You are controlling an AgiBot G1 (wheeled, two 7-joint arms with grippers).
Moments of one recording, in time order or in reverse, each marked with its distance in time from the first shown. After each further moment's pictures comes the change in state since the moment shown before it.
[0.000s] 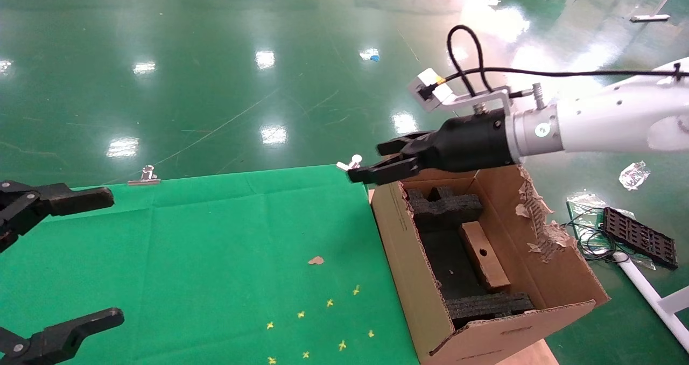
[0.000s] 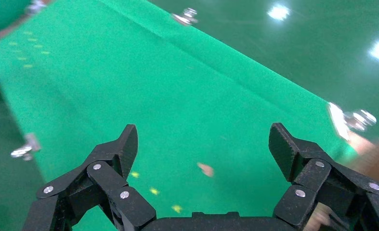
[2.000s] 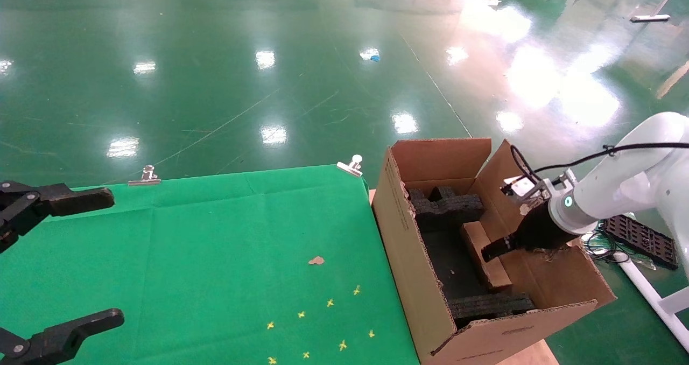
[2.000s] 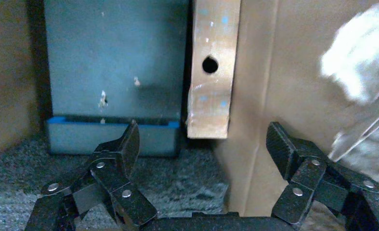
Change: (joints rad) left arm 0.001 0.001 -0.003 -0.001 0.002 0.001 -0.002; right arm 0.018 -0.200 -0.566 -0.627 -0.281 0.219 0.342
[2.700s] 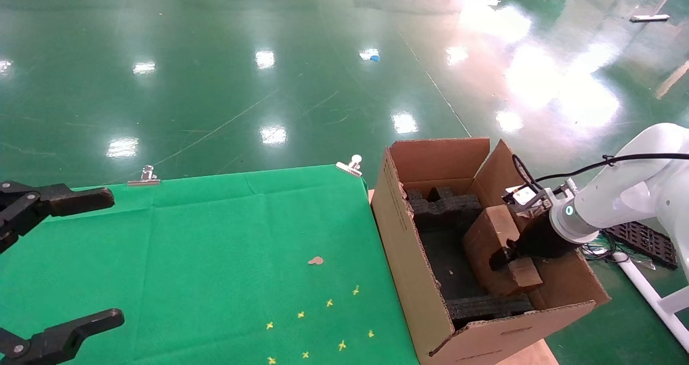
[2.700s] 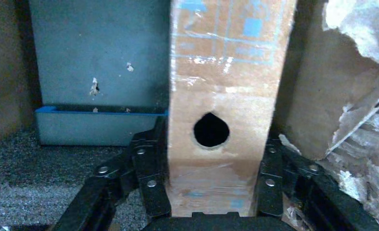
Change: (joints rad) left arm 0.000 0.000 -0.001 0.000 0.001 0.000 -0.001; right arm -0.054 0.014 0.003 0.016 0.006 0.006 0.029
